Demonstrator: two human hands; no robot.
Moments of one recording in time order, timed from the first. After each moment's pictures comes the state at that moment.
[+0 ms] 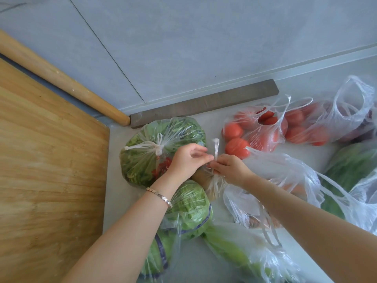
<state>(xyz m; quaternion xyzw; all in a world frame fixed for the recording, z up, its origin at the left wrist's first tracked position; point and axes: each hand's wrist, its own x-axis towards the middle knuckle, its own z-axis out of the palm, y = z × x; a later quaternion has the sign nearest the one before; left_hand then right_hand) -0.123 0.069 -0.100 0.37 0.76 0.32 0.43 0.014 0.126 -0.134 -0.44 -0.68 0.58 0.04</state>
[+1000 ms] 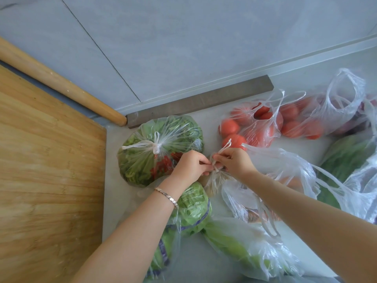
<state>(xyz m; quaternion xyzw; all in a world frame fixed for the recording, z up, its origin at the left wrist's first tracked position) -0.111 0.065 -0.108 0.47 0.75 0.19 0.43 0.023 0.125 -0.133 -0.49 -0.61 0.60 0.15</state>
